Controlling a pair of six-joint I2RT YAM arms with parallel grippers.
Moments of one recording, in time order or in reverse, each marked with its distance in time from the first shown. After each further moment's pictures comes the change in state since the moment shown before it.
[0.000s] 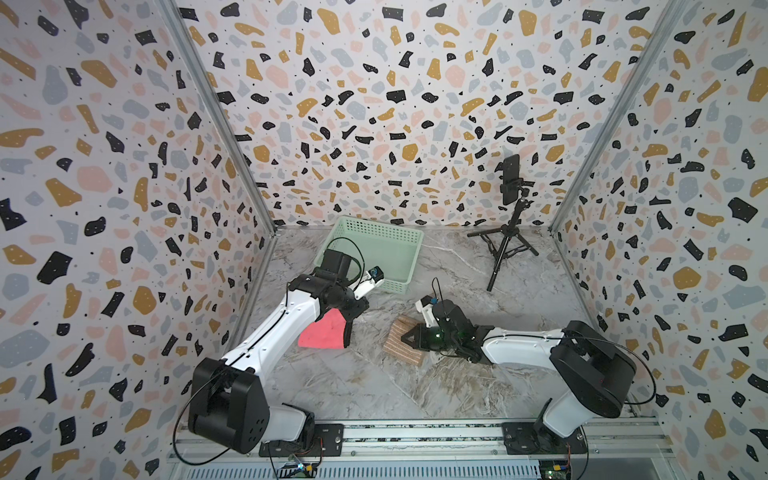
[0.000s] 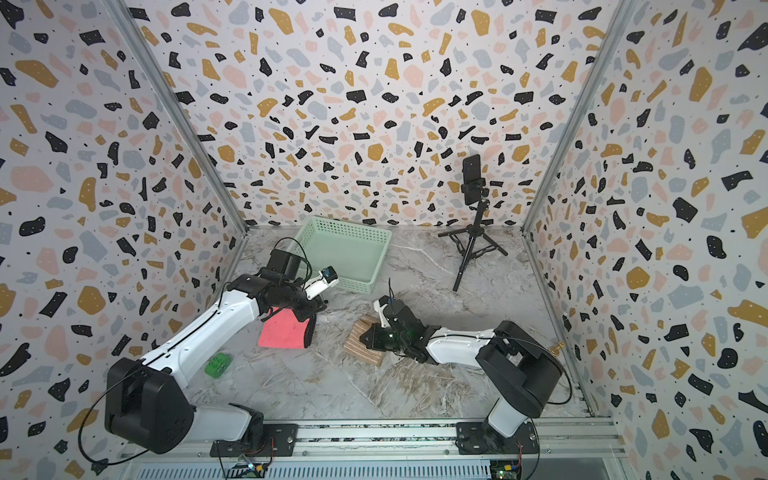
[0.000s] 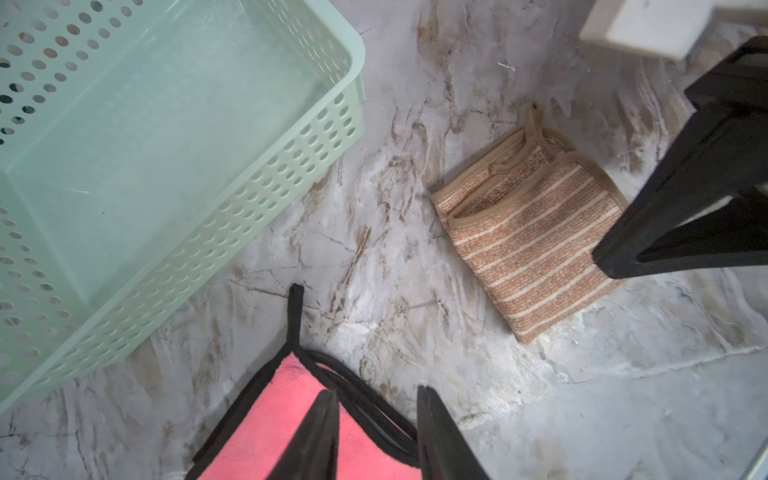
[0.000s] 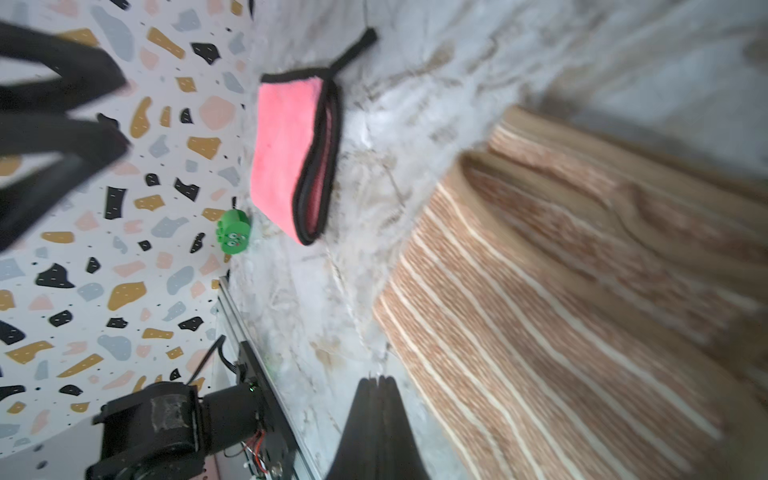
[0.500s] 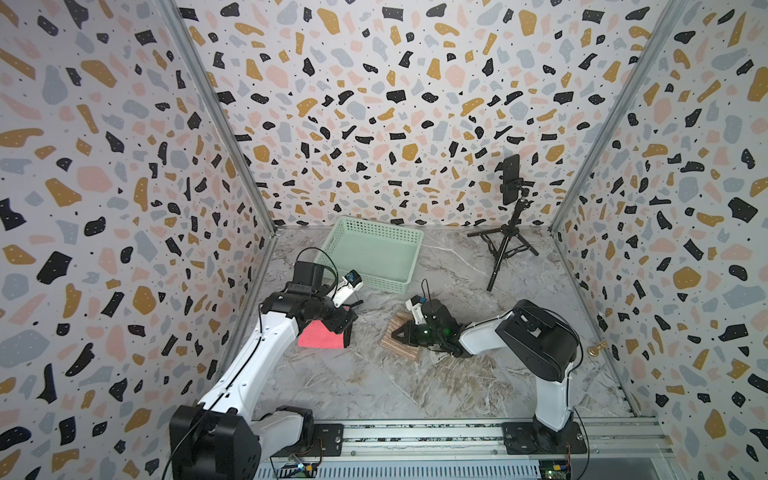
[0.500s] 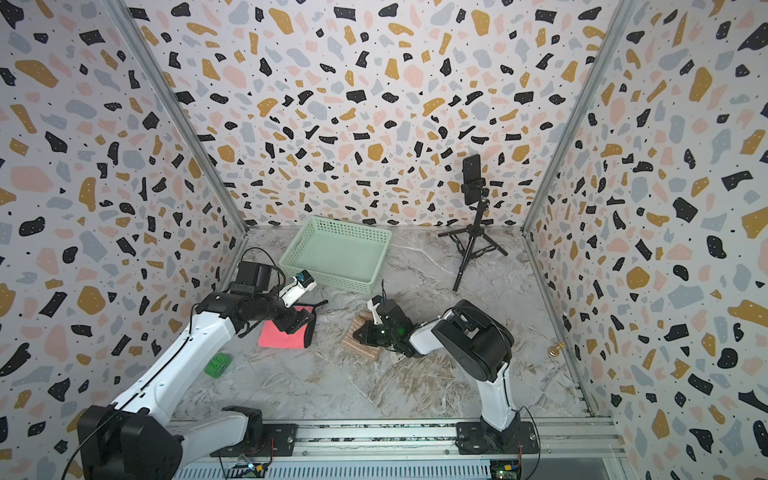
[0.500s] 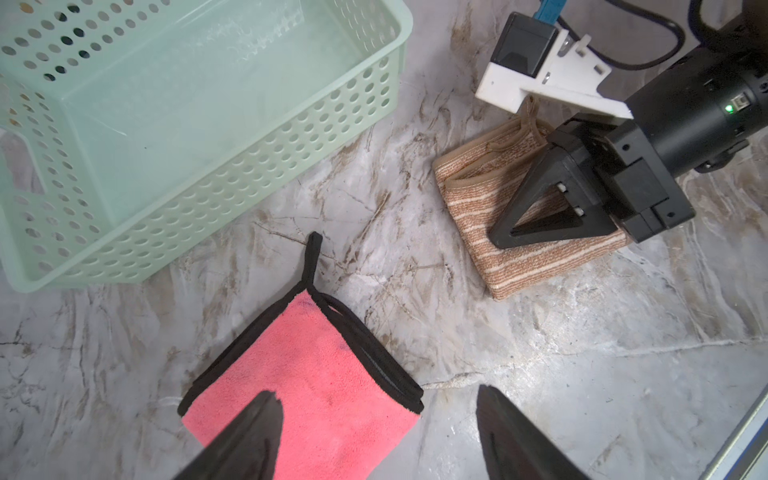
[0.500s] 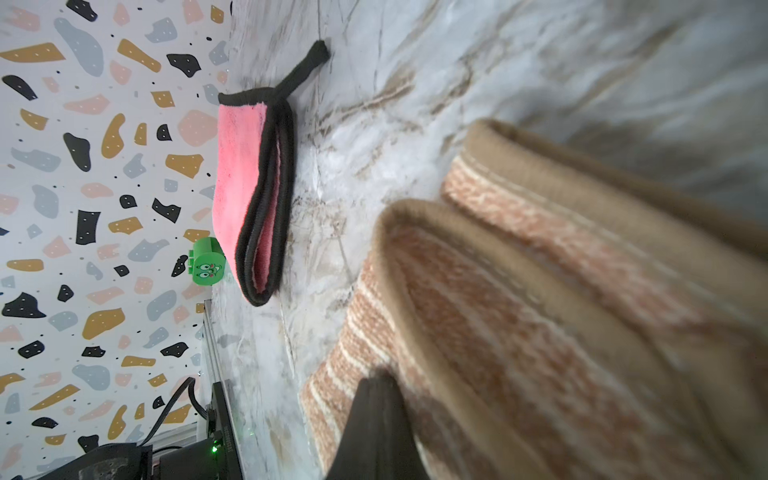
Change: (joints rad) left arm 0.141 -0.183 -0.122 0.000 0.071 -0.008; right arm -0.045 0.313 0.084 0.240 -0.061 0.005
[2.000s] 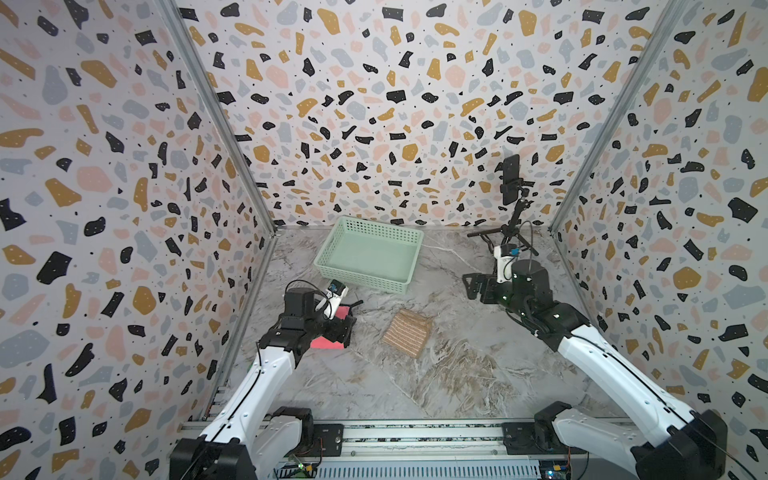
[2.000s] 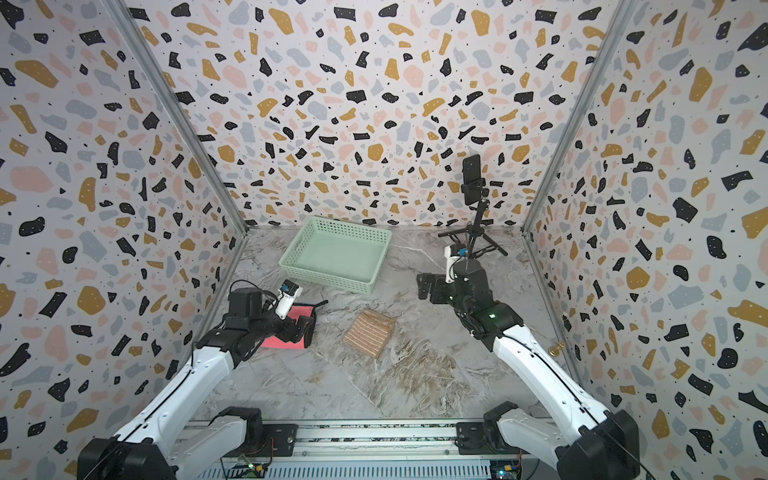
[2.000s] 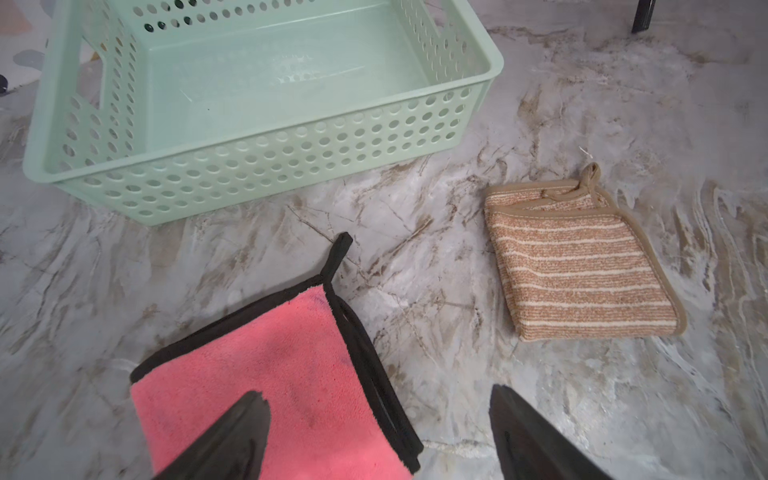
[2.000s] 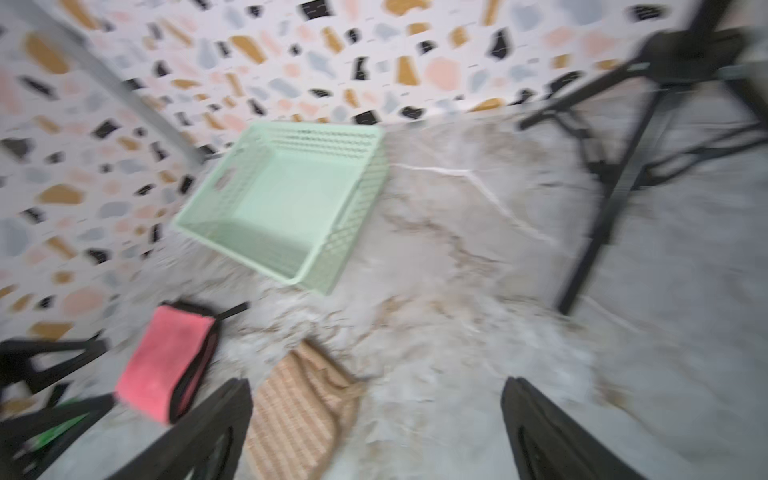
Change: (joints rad) left arm 0.077 -0.189 -0.413 0.485 0.016 -0.324; right arm -0.415 -0.920 0.042 -0.879 0.509 -0.525
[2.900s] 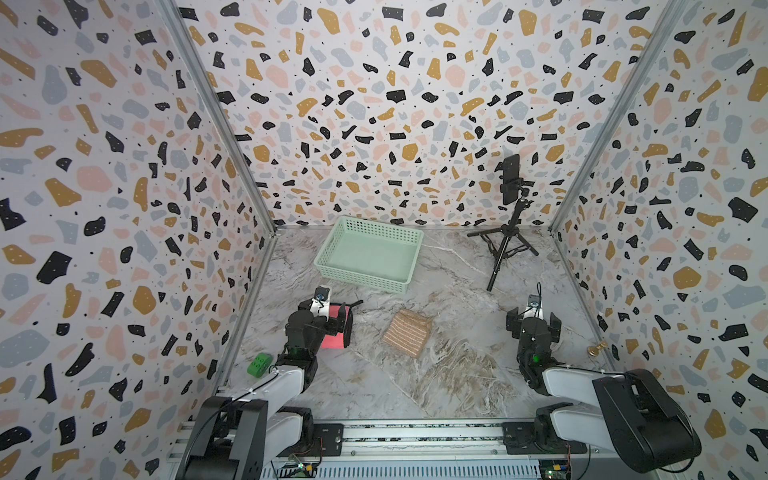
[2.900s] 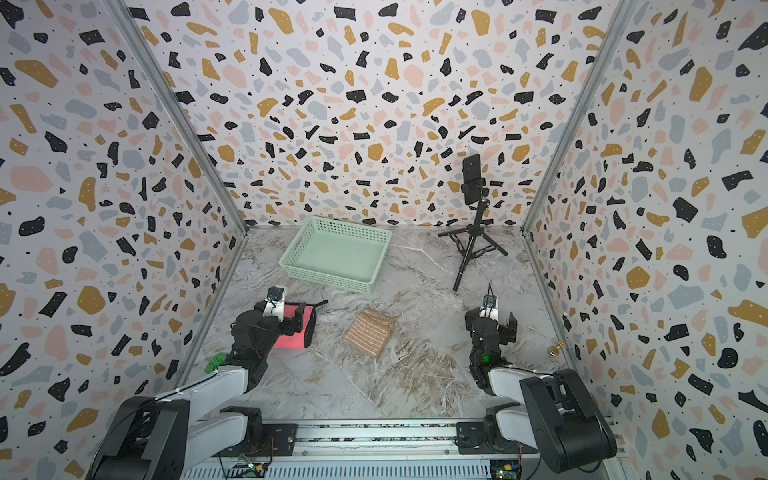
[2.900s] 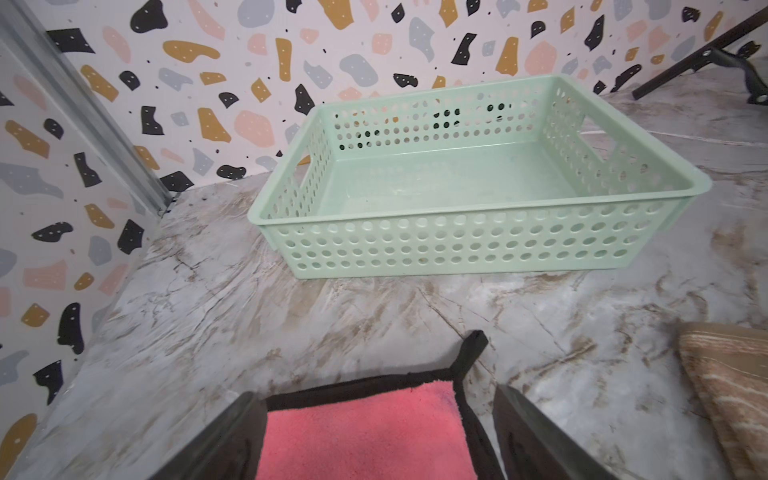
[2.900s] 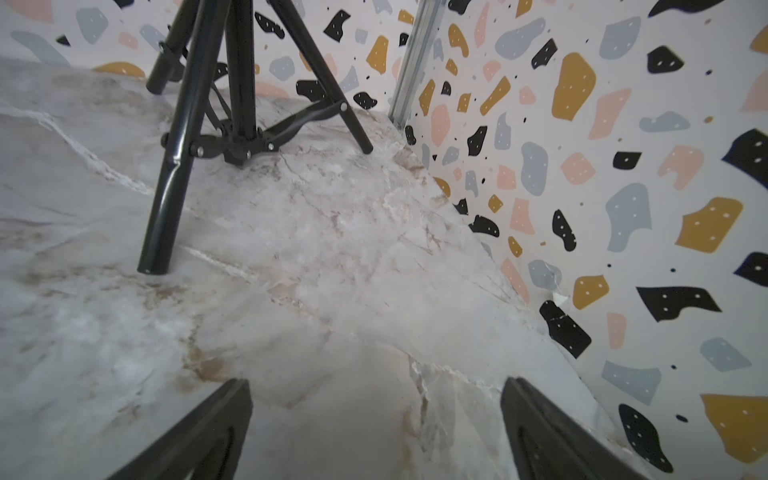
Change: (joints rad) left arm 0.003 0.190 -0.347 0.966 -0.293 -0.125; right arm -0.190 0.226 -0.743 1.162 0.529 -0.462
